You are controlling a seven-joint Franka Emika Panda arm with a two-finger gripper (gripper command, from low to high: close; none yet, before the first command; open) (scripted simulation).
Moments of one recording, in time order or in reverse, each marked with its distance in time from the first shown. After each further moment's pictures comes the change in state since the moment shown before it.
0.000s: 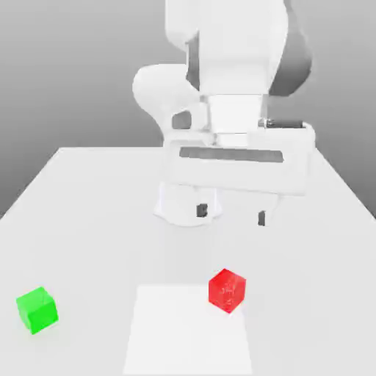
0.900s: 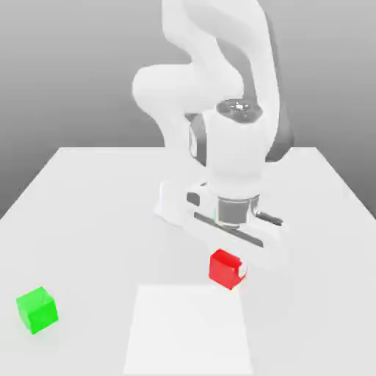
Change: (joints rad) arm -0.015 0.176 -0.127 -0.036 -0.051 0.069 0.103
